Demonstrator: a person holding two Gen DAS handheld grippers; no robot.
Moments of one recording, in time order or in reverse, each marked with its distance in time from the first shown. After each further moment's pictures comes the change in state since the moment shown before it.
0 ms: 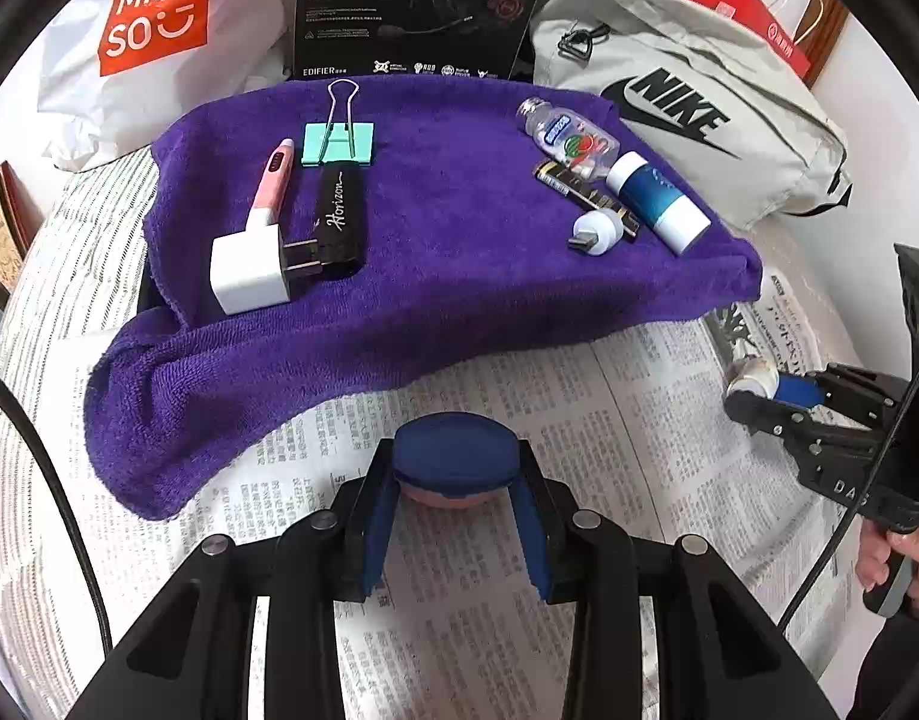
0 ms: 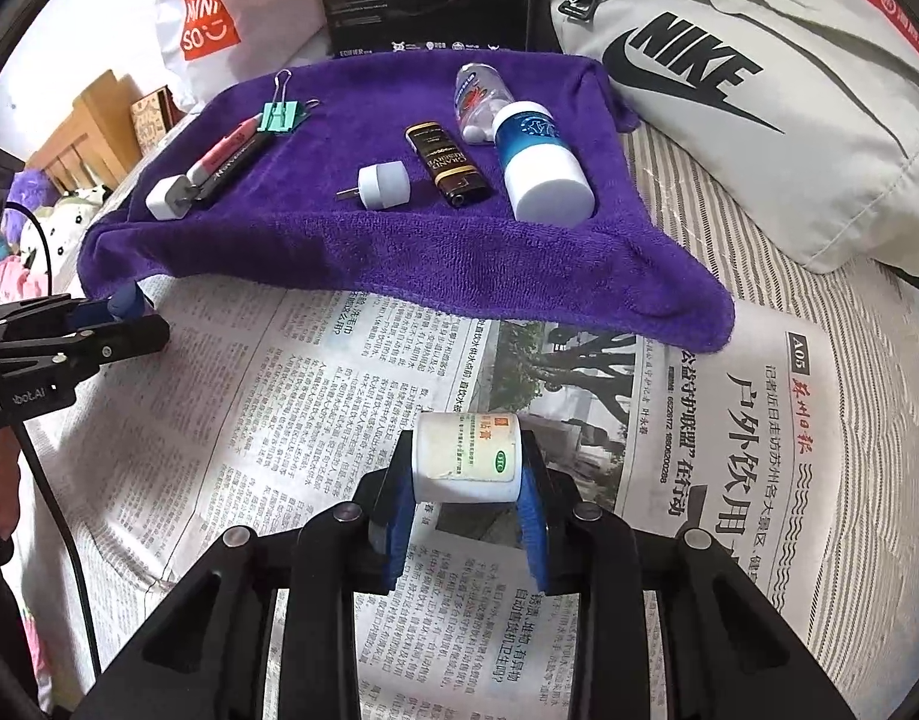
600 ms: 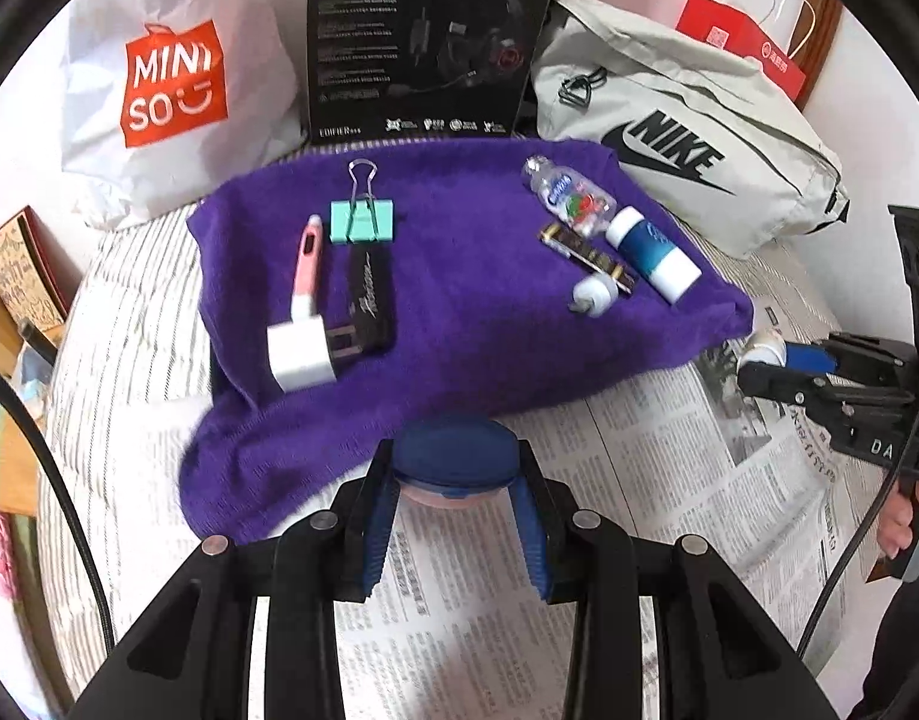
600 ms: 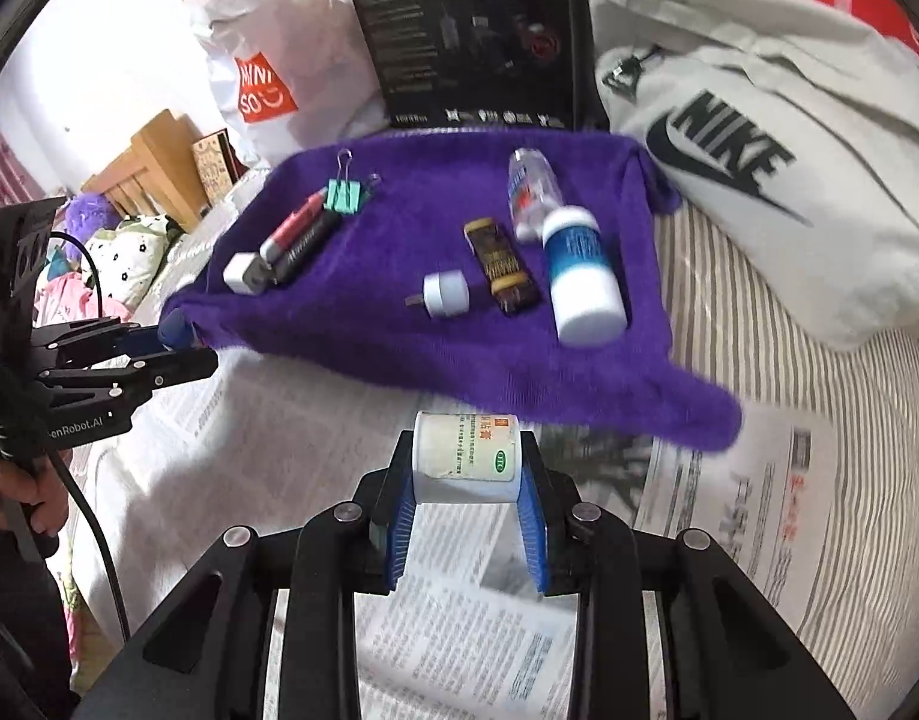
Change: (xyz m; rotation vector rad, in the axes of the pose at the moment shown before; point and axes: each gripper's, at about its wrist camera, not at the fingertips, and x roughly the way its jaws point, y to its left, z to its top) left arm -0.038 0.001 0.027 0.035 -0.053 0.051; right arm -0.035 -0.005 0.043 -0.028 -0.070 0.157
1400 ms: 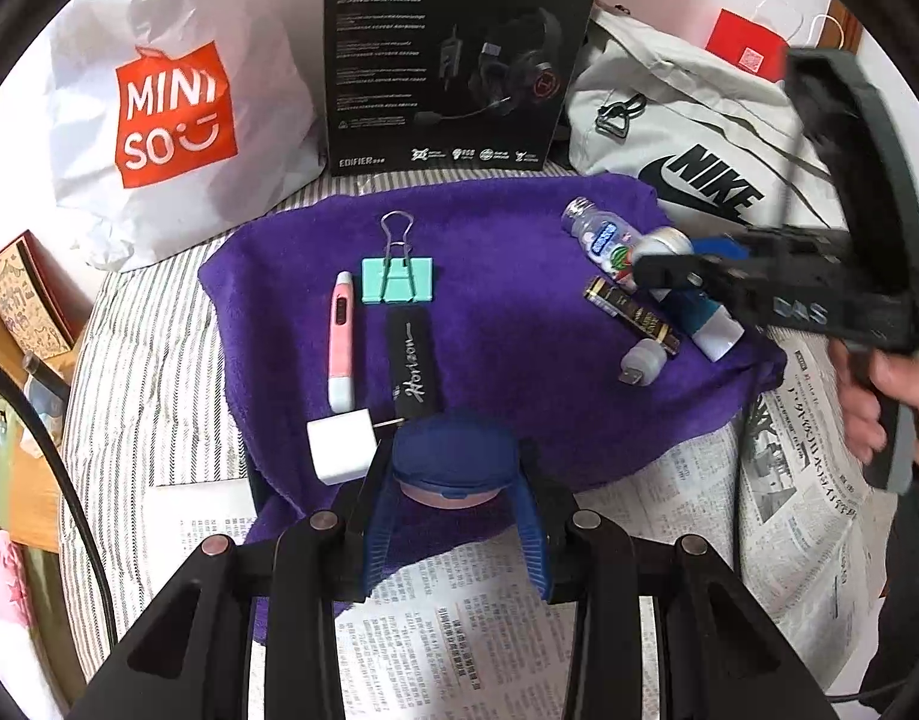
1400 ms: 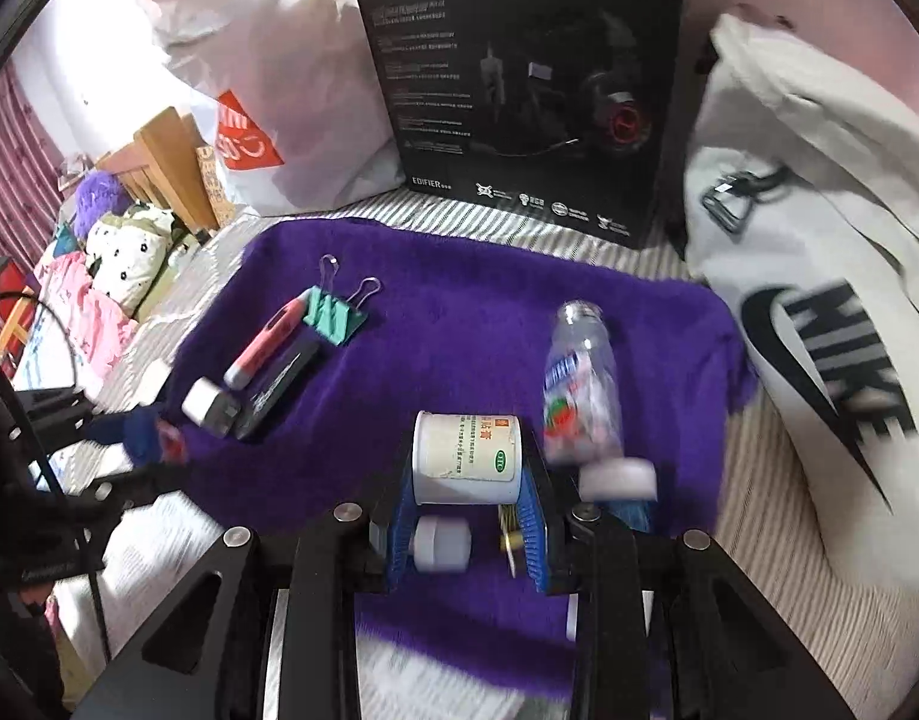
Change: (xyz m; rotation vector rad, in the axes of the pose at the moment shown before) left arm 0.014 0.022 0.040 0.000 -0.003 0.022; right arm 0.065 0.009 0.118 -0.113 0.001 0.015
